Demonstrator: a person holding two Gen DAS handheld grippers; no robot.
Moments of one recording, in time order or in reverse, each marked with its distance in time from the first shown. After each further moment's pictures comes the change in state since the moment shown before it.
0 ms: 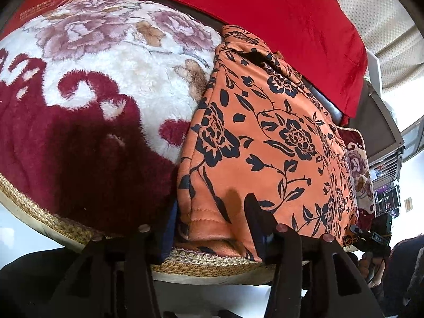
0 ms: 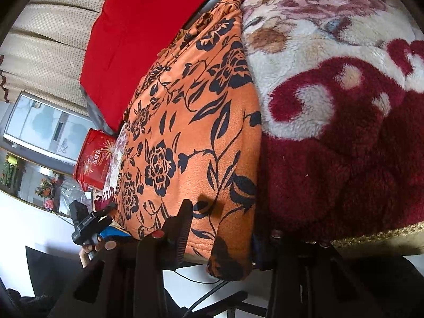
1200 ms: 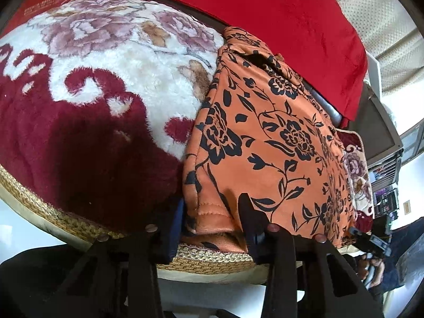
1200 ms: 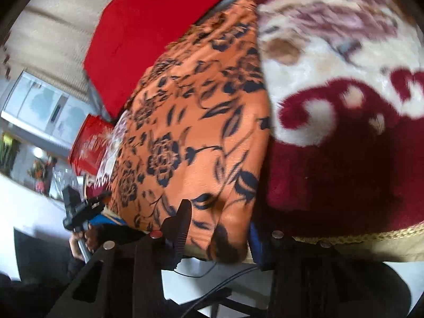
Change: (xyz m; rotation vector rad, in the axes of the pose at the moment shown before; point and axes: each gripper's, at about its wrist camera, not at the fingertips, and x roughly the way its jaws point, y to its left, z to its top) left arm -0.005 0.004 -0.003 -0.021 -0.011 -0.015; right arm -0.009 0.007 -0.003 -0.065 0.014 -0.045
